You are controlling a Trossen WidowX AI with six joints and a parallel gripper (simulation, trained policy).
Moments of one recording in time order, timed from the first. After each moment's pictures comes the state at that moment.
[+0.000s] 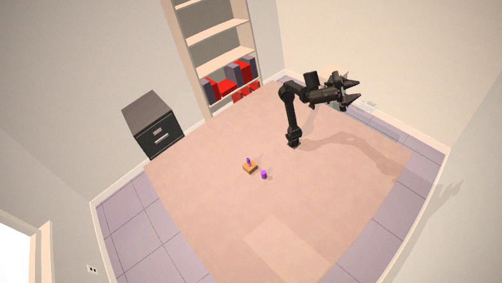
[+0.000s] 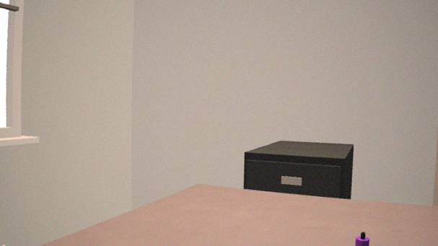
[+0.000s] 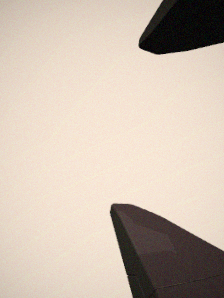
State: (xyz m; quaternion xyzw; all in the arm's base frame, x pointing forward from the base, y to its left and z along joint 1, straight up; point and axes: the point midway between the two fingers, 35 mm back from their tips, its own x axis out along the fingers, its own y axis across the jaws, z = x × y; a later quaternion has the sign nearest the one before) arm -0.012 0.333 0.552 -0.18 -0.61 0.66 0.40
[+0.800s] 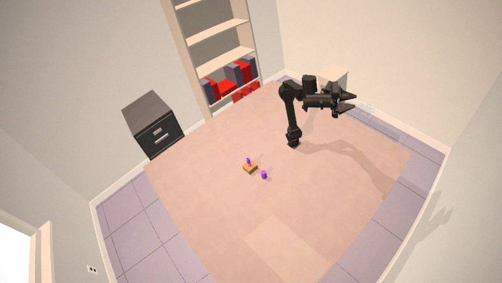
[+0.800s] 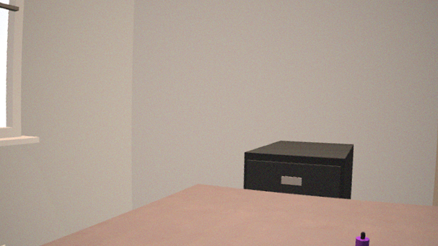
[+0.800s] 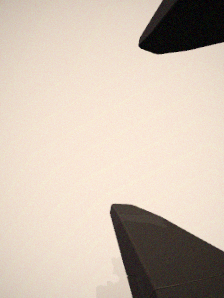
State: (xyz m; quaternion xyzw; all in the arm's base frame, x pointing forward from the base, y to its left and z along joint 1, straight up) arm 0.013 0.332 0.511 -0.24 -0.52 0.71 0.40
